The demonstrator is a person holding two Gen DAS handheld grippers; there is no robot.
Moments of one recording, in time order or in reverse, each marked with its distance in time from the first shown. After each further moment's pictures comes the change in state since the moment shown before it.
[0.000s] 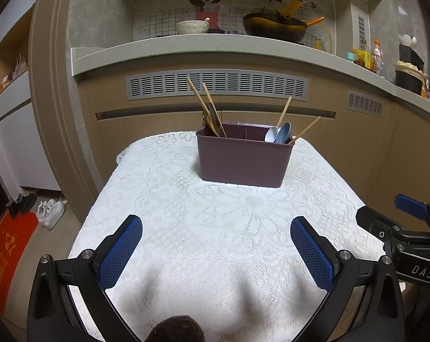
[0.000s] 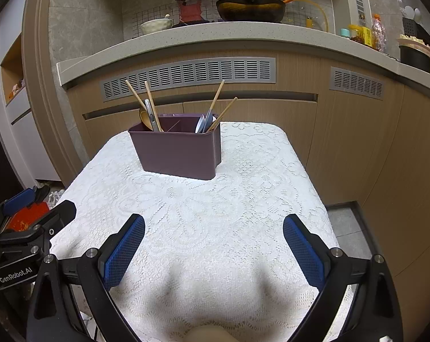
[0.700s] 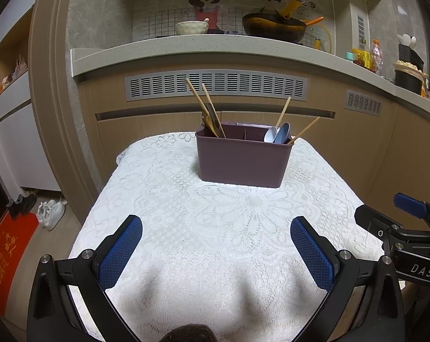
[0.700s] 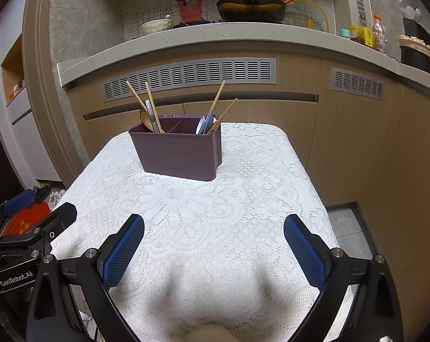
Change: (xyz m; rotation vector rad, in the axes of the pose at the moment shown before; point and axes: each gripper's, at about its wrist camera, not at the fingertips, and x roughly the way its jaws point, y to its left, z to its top) left arm -0.001 0.000 0.000 -0.001 -0.002 0.000; right arm 0.001 -0.002 0.002 0.000 -0.001 0.005
